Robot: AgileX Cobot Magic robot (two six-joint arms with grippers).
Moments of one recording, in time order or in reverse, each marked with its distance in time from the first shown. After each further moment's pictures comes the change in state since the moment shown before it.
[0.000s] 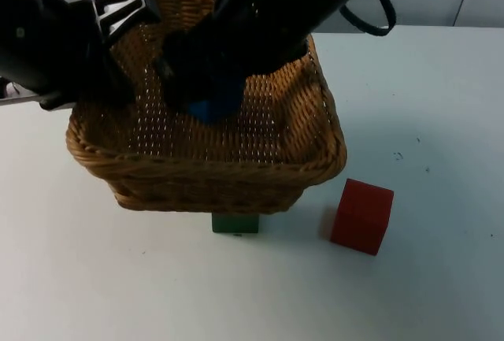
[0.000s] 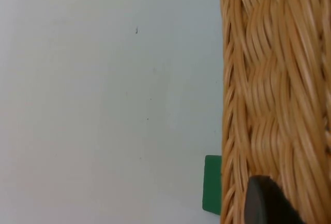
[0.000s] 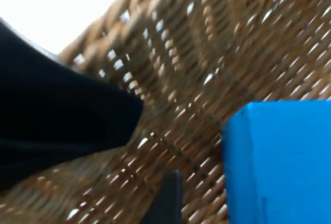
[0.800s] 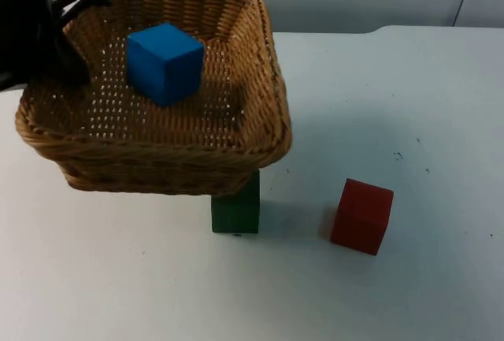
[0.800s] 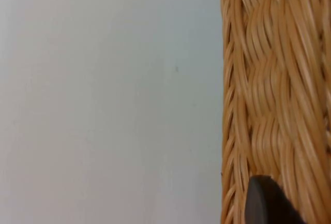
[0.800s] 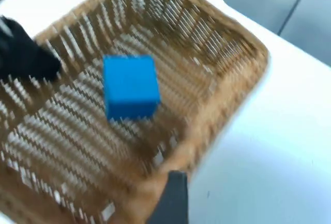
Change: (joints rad) right arm 0.002 -0.542 0.220 -0.361 0.137 0.271; left arm 0.143 -0.029 0.000 -0.007 0.031 0.125
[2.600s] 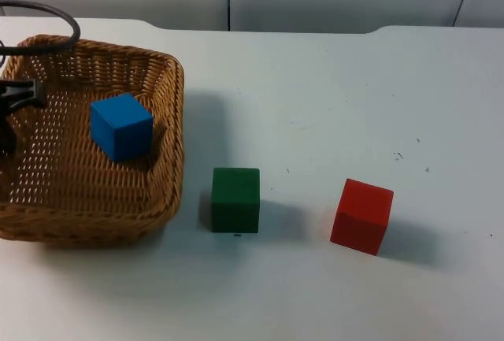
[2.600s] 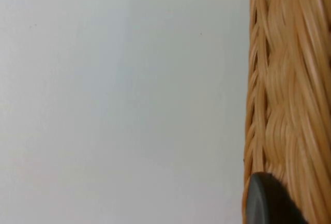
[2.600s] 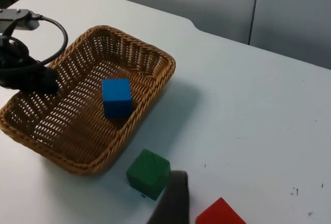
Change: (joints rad) right arm 0.000 -0.601 0.363 -0.018 0.034 0.165; left arm 0.214 0.288 -0.002 0.005 -0.112 0.322
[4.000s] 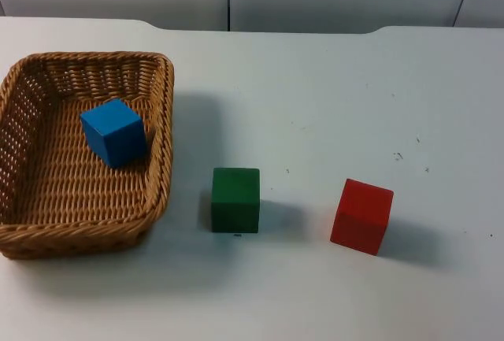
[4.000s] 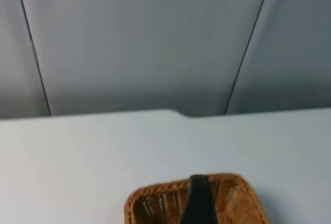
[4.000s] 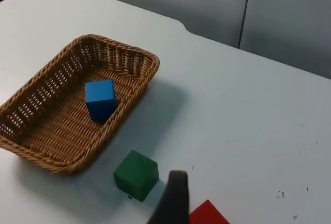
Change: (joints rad) right arm 0.000 0.000 0.000 -0.042 0.004 0.000; left arm 0.002 -0.813 -0.125 0.169 0.218 0.002
